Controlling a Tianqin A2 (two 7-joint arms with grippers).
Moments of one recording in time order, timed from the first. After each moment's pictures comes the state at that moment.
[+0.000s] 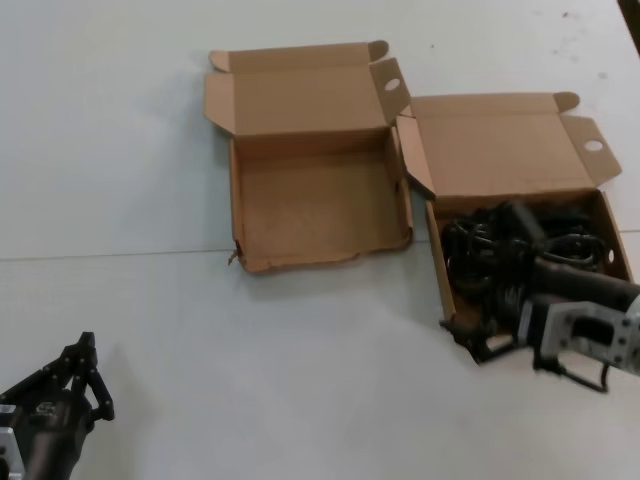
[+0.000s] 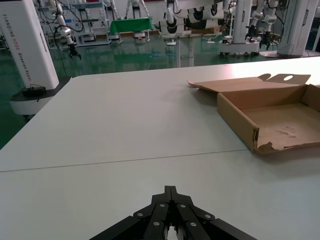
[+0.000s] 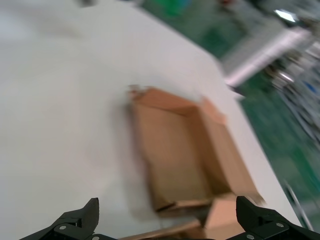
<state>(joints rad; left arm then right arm) 0.00 -0.30 1.60 -1.60 -1.80 0.00 0.00 0.99 0.95 -2.75 1.51 1.92 -0.12 -0.25</state>
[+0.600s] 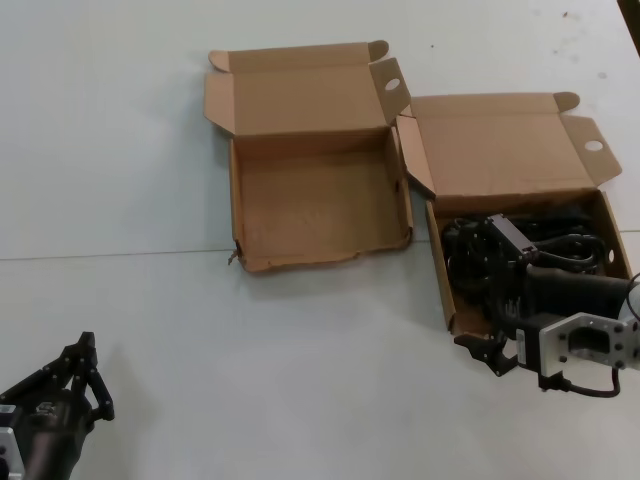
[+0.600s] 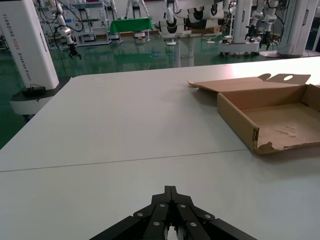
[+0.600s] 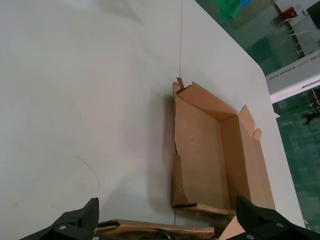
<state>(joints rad) 0.00 -0.30 1.60 -1.60 -1.80 0.00 0.00 1.05 0.94 -2.75 1.47 1.66 -0.31 -0.25</state>
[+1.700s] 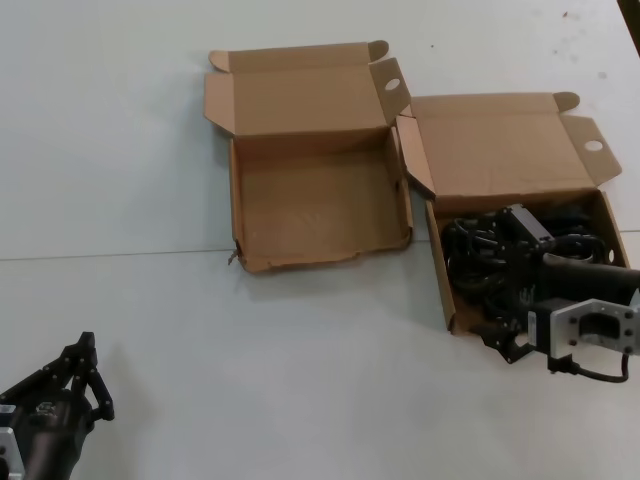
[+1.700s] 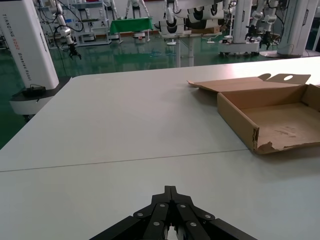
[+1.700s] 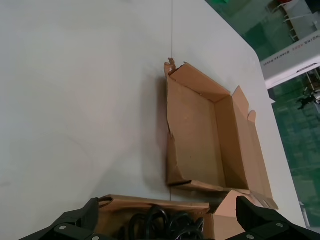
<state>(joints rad) 0.00 -0.30 1.60 -1.60 -1.80 0.00 0.00 1.06 0.94 -2.75 1.42 1.69 -0.30 -0.25</state>
